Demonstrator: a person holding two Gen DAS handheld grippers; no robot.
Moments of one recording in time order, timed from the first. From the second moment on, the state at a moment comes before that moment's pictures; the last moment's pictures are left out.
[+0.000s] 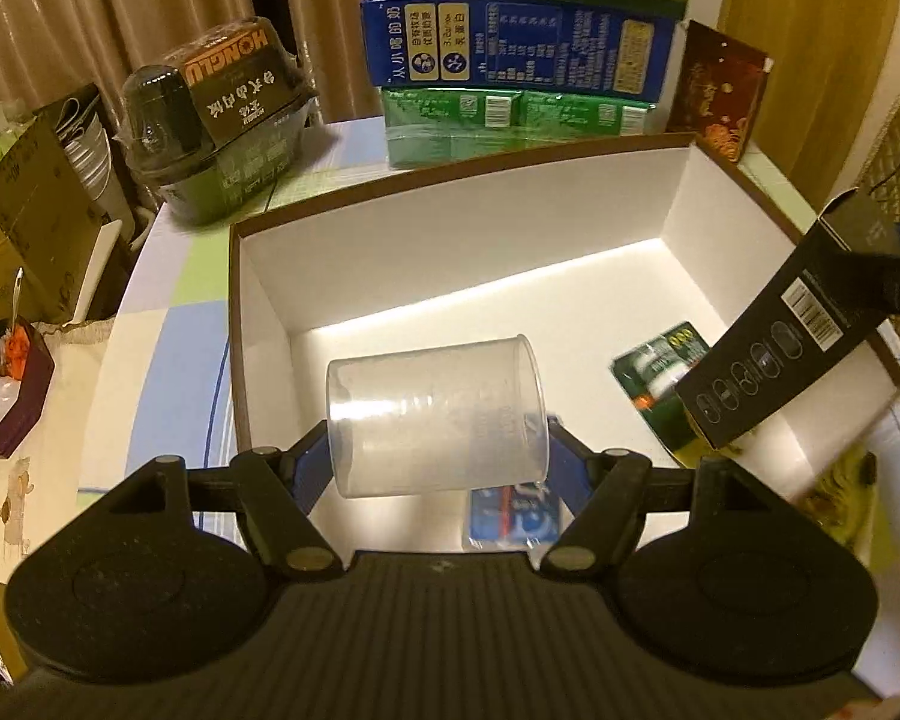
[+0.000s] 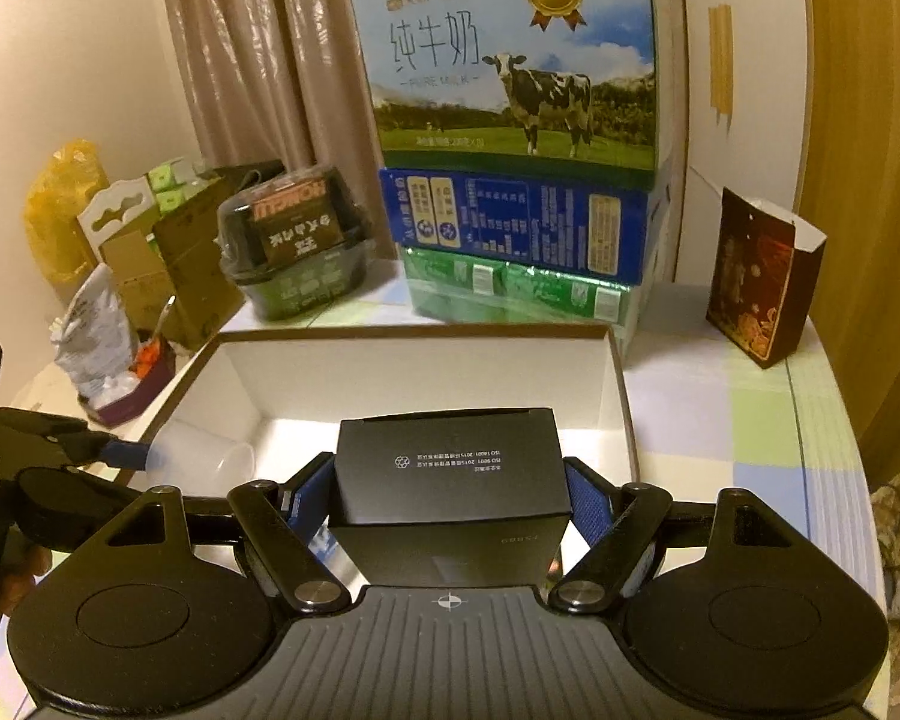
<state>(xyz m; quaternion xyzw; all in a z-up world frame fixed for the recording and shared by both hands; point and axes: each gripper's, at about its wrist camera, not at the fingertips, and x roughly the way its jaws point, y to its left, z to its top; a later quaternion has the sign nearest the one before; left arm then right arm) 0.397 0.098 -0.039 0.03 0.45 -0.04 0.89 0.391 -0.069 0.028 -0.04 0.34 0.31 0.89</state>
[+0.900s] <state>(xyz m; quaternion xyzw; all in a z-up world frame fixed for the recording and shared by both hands) 0.504 0.100 -0.090 0.02 0.49 -0.02 0.87 0.487 -0.033 -0.016 -0.05 0.34 0.26 0.90</state>
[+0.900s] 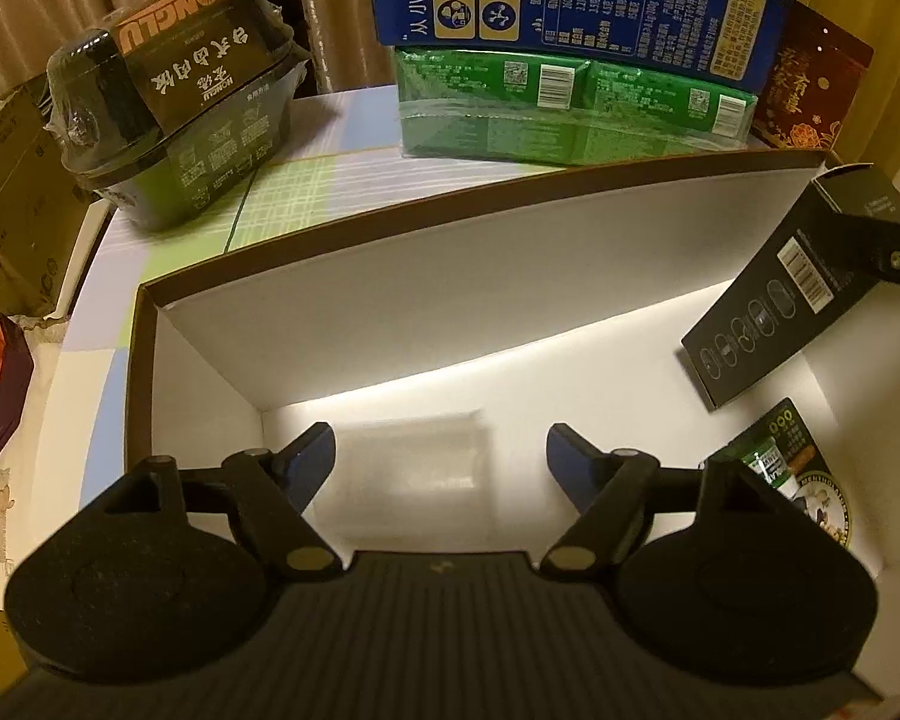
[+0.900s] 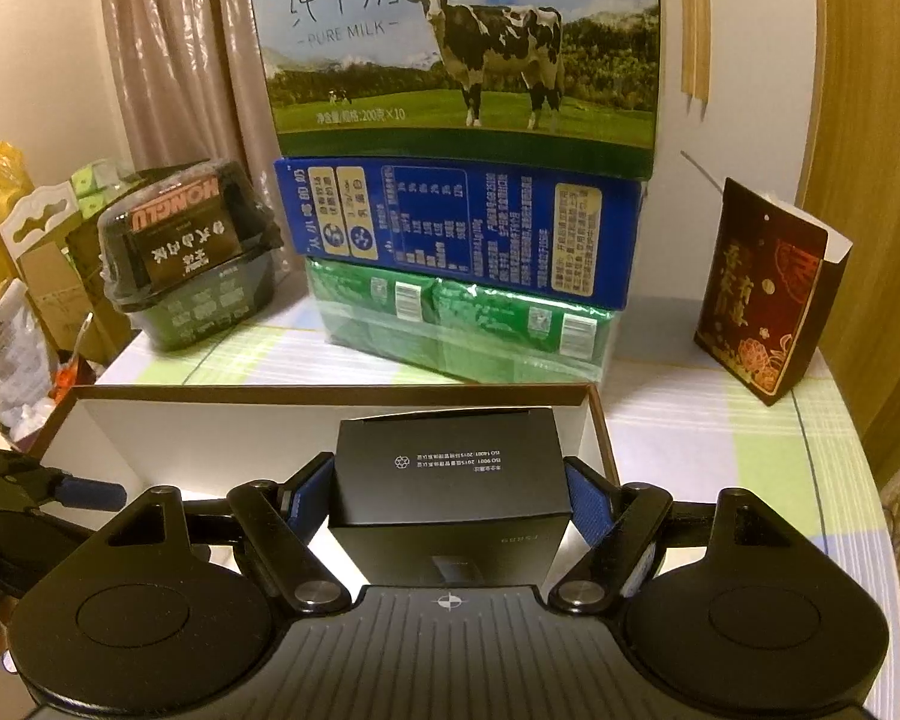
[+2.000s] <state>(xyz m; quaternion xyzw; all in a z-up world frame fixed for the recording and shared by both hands) 0.444 0.095 -0.038 0.01 0.45 -0.05 0.89 0.431 -0.069 0.010 -0.05 0.35 0.30 0.89</state>
